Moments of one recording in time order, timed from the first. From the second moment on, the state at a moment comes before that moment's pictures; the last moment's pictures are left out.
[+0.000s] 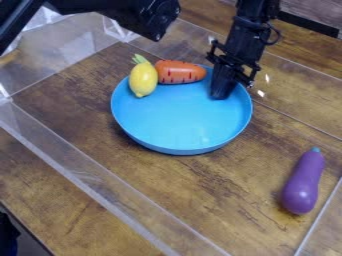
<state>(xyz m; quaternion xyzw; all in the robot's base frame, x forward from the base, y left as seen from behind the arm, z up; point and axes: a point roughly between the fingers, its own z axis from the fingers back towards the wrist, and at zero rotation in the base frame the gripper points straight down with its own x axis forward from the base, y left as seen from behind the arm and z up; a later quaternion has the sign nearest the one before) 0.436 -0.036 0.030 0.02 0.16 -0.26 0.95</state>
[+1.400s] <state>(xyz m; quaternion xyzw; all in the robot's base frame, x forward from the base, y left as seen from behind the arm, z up) 0.424 0.016 0.066 0.03 0.19 -0.28 0.94</state>
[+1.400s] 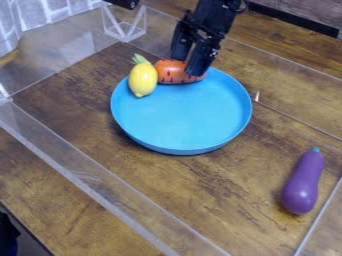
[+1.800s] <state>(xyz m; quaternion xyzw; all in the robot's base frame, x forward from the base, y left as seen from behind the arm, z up) 0.428 0.015 0.039 0.03 0.20 -0.26 0.94</state>
